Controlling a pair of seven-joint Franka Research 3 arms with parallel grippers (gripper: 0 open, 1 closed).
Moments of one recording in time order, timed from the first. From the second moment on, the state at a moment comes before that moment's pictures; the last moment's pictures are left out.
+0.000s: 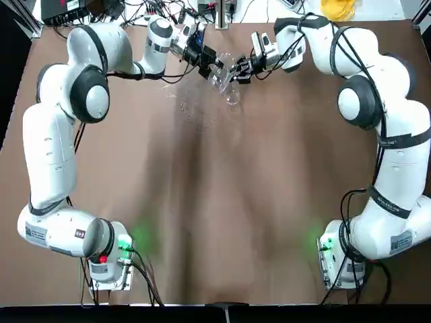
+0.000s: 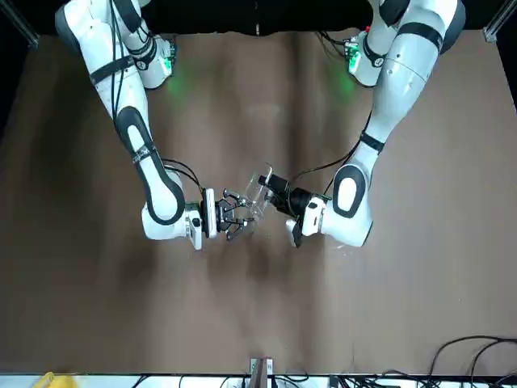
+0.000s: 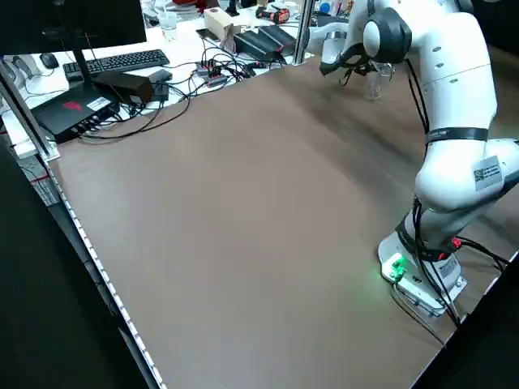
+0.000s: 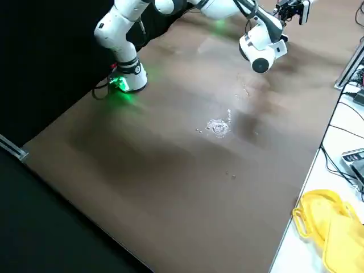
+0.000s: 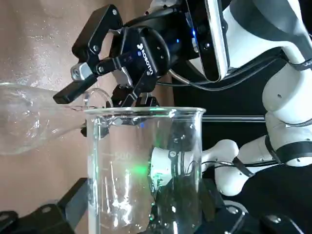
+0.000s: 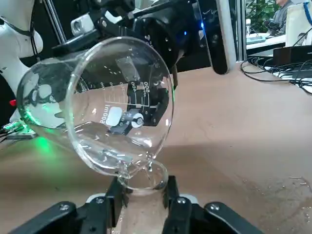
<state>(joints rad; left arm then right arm) -0.22 0.79 -0.29 -1.46 -1.20 1.84 0.65 0.29 0.80 0.14 -1.56 1.45 1.99 -2.13</state>
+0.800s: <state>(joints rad) -0.23 0.79 -0.29 -1.47 -1.20 1.84 0.73 0.29 0.80 0.14 -1.56 1.45 1.99 -2.13</state>
